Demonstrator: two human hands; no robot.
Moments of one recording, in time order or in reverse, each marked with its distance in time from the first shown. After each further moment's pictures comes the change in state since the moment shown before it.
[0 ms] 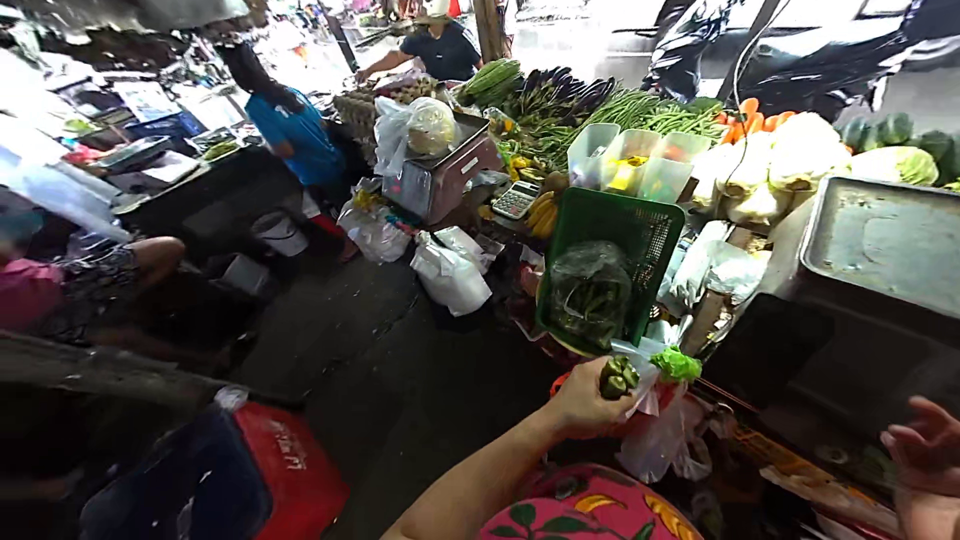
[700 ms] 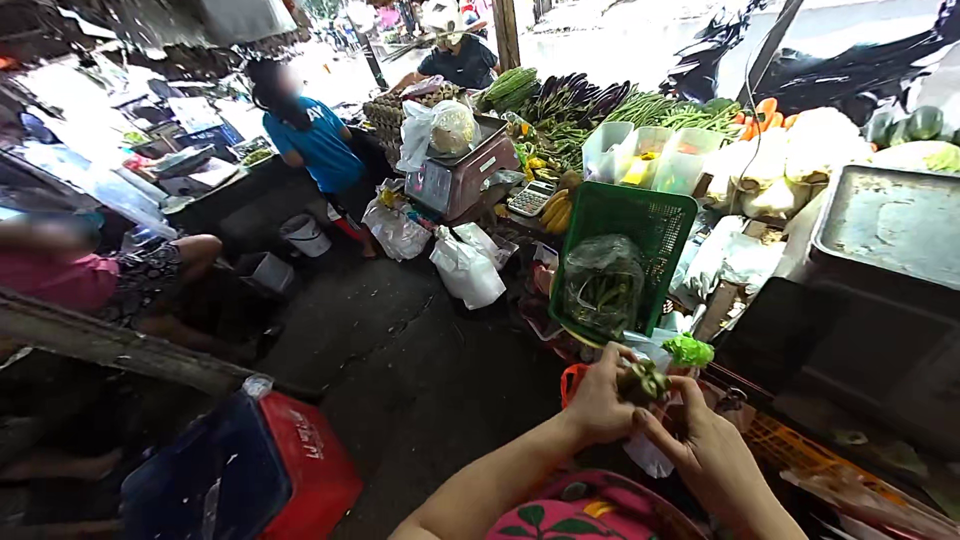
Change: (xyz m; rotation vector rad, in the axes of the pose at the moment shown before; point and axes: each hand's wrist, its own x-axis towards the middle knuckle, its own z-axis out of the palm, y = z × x) left_hand -0.024 0.000 0.023 -0.041 0.102 0.111; right_hand -0.100 0.047 0.109 -0.968 -0.687 -0.238
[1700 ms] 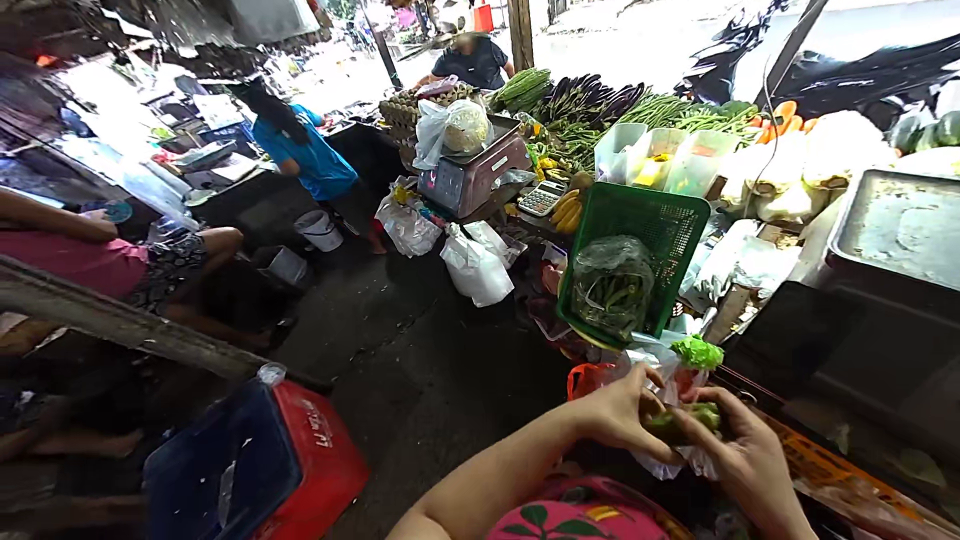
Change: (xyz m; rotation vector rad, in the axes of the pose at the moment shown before) left_hand 0.001 -0.002 0.001 -0.007 -0.430 -0.101; right_hand -0.003 0.038 0.000 0.567 0.177 -0.043
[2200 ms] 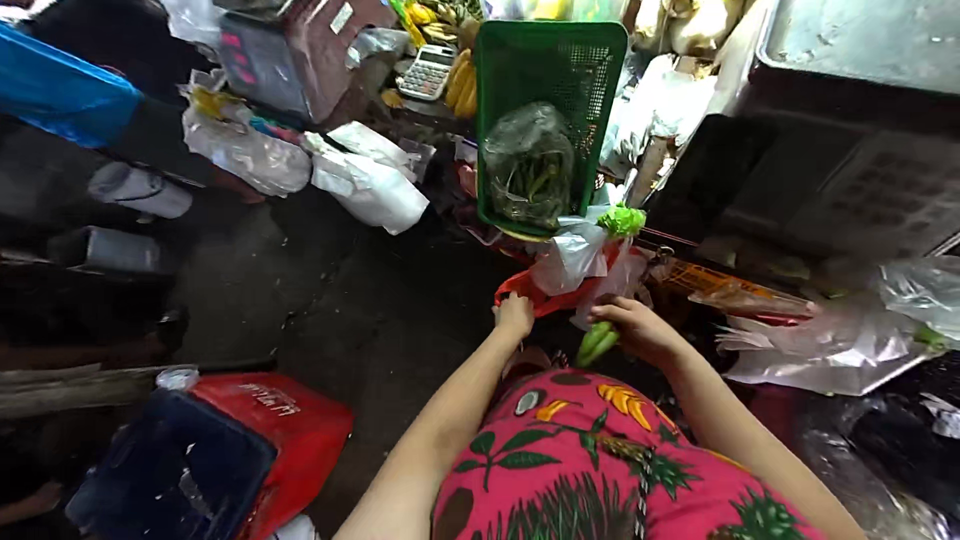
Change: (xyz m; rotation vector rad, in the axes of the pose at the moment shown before) left_hand -0.004 -0.184 0.011 0.690 0.088 -0.824; right_hand -0.026 0.057 0.006 0.467 -0.313 0.933
